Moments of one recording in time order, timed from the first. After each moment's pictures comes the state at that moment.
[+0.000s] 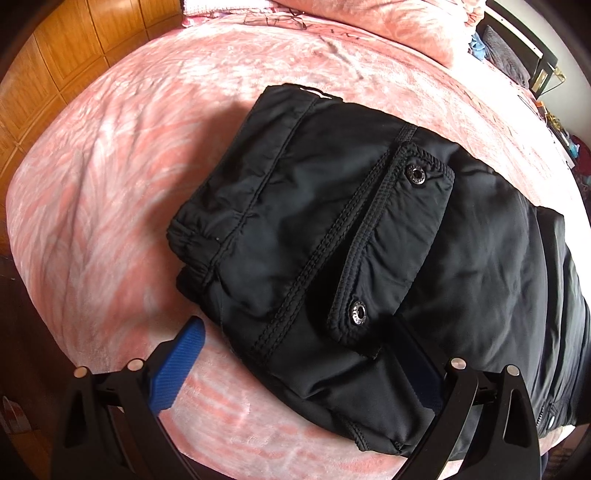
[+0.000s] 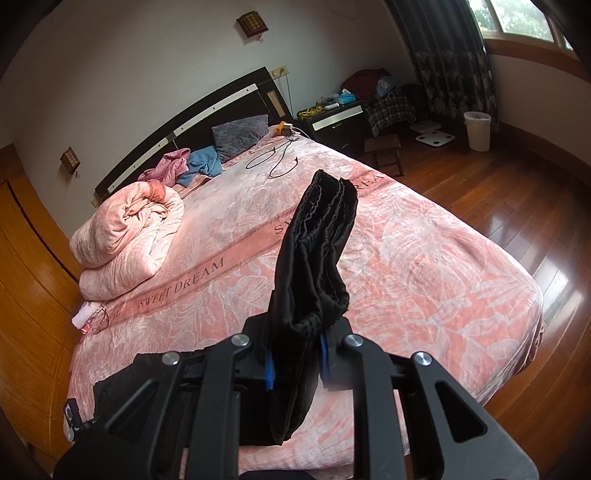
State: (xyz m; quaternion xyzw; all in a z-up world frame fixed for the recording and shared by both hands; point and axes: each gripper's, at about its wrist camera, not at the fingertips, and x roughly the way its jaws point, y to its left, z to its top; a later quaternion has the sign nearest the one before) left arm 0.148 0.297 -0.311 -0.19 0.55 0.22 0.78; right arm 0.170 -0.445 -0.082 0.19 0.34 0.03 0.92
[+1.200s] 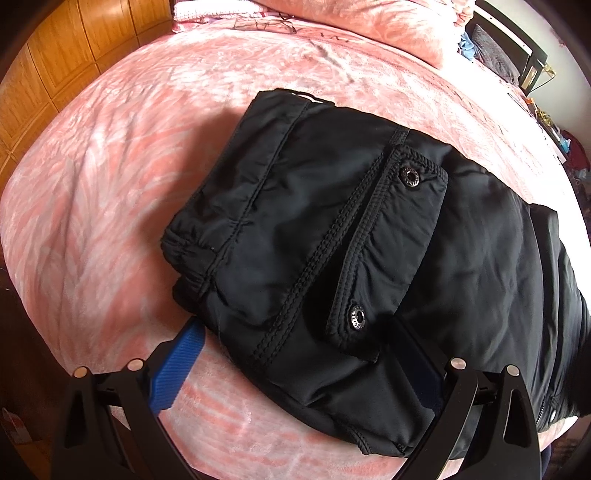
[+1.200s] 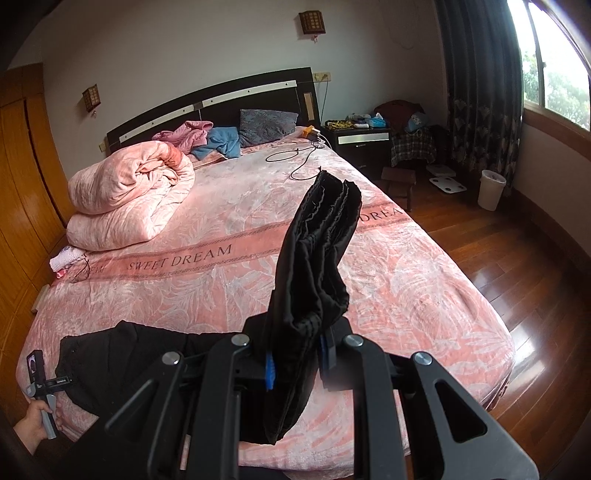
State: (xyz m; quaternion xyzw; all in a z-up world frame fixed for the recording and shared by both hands) left arm 0.147 0.309 -0.318 -0.19 0.55 0.19 0.79; right arm 0.177 -0.365 -0.047 0.05 0.34 0.04 0.94
